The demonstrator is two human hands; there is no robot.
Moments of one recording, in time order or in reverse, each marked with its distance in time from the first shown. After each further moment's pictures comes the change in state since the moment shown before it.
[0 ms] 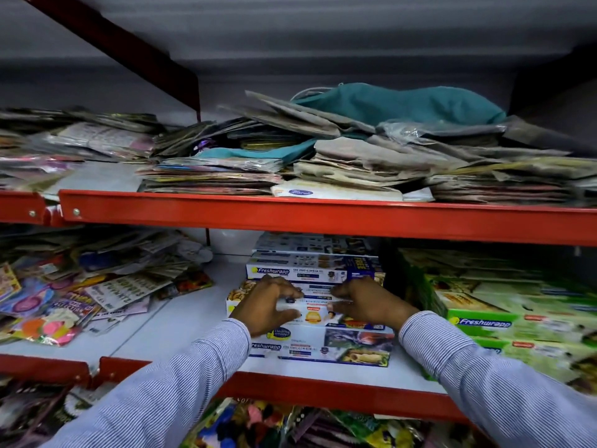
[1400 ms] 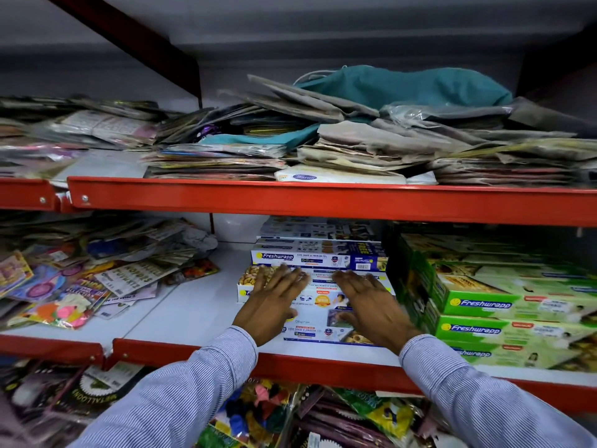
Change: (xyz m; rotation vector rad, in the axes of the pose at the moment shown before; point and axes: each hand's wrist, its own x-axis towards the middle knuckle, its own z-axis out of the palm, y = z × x) left_hand -0.025 -0.009 0.035 0.511 0.024 0.101; right_hand -0.025 0.009 0.059 -0.330 0.297 -0.112
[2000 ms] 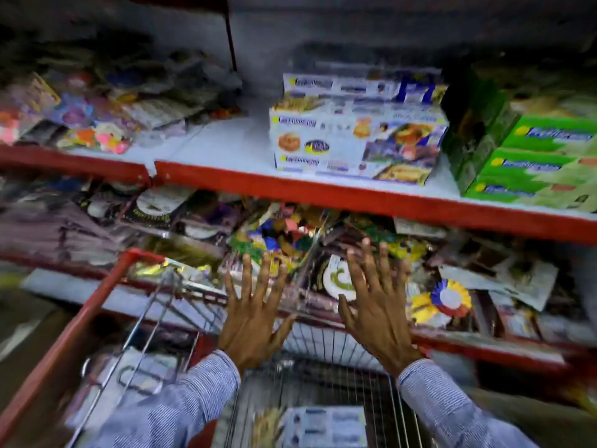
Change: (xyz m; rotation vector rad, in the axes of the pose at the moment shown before) left_hand -0.295 0.116 0.042 -0.087 -0.193 -0.337; right_hand -0.218 -0.152 0.095 0.148 0.040 0.150
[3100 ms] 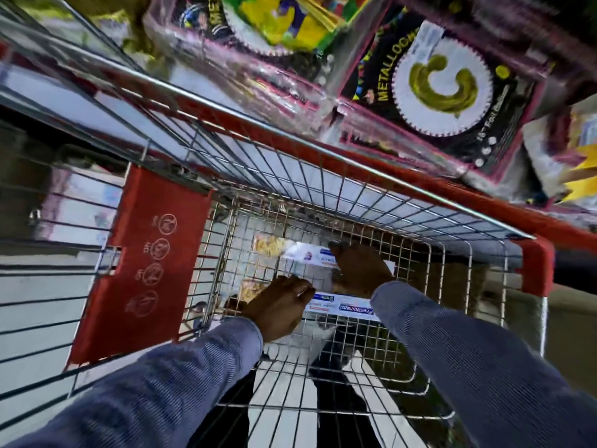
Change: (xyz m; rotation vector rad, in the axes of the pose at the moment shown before) left_hand -0.187 0.039 0.298 -0.237 -0.733 0.336; right_hand -0.157 0.010 0.331 0.048 -1.245 -0.236
